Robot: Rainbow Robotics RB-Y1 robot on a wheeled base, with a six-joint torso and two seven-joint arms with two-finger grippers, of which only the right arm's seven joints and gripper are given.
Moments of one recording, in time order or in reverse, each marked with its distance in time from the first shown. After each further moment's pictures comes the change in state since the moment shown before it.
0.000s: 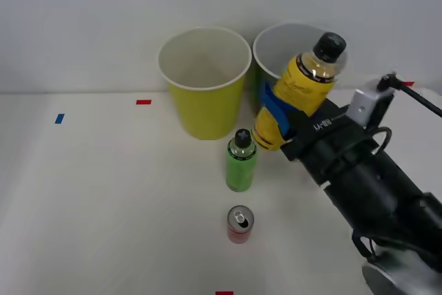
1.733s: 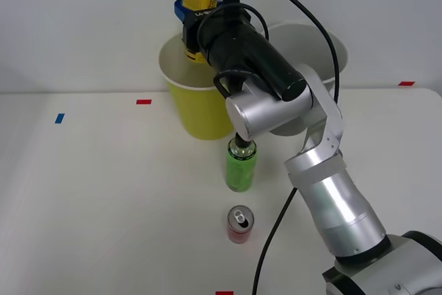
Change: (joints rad) arm -0.809 0.489 -0.094 0.781 0.245 0.252 0.074
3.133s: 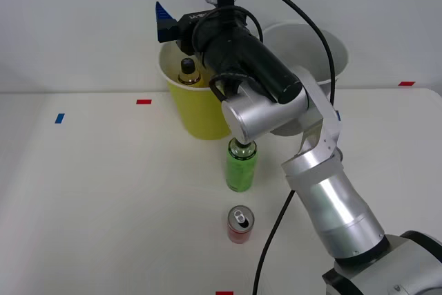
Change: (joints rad) arm 0.001 0.000 0.025 0.000 -0.013 -0.007 -0.017
